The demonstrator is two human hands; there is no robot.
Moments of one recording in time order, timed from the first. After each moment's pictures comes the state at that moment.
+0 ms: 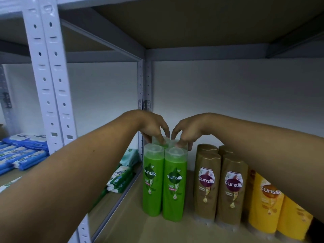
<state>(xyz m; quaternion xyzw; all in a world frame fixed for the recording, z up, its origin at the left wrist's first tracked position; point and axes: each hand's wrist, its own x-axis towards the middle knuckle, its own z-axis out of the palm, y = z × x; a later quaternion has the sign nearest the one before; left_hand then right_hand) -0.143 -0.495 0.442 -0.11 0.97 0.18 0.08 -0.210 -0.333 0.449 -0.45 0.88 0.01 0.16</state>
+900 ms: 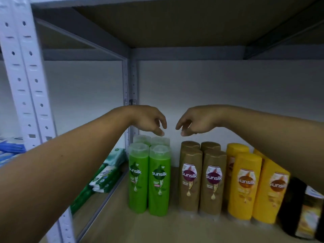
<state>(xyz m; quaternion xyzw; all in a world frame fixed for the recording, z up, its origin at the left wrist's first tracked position) -0.130 -0.455 0.465 -0.02 1.00 0.02 0.00 -0.213 -0.259 0.474 -0.48 0.87 0.02 0.02</state>
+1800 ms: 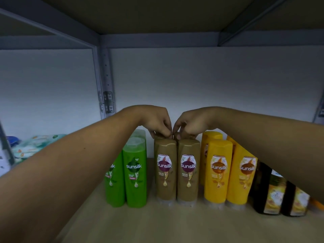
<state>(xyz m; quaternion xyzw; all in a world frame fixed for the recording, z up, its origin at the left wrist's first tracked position) -0.196 -0.379 0.436 0.06 0.98 0.17 0.07 -0.263 -0.214 0.434 -0.41 0.89 -0.10 0.15</state>
